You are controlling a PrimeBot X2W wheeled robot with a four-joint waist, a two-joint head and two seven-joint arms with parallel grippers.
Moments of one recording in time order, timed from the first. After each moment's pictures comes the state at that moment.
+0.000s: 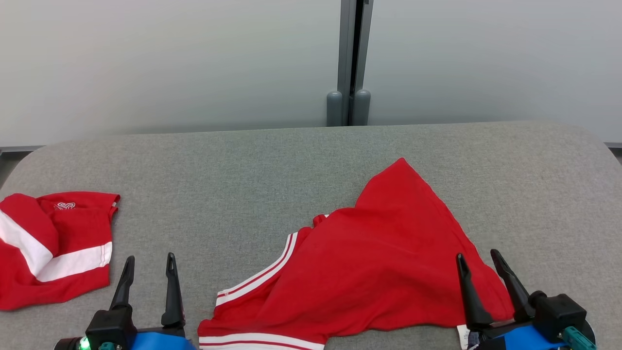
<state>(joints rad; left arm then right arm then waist) 0.03 0.05 0.02 0.23 -0.08 -0.05 -0.26 0.02 -0.06 0.05 0.20 0.18 0.13 -0.26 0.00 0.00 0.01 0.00</state>
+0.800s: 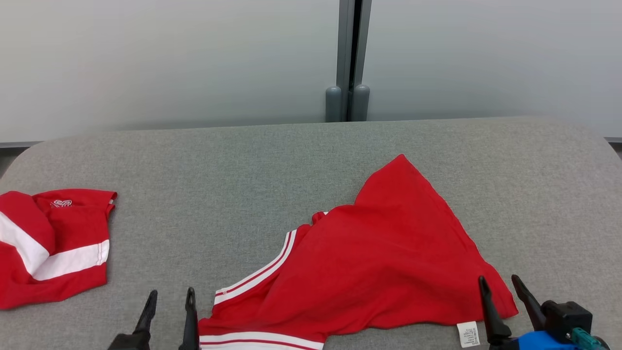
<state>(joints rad) 0.08 0.05 -0.01 0.31 -0.11 -0.08 -0.26 -0.02 -0.09 -0.02 0.43 0.17 0.13 -0.26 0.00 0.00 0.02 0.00</state>
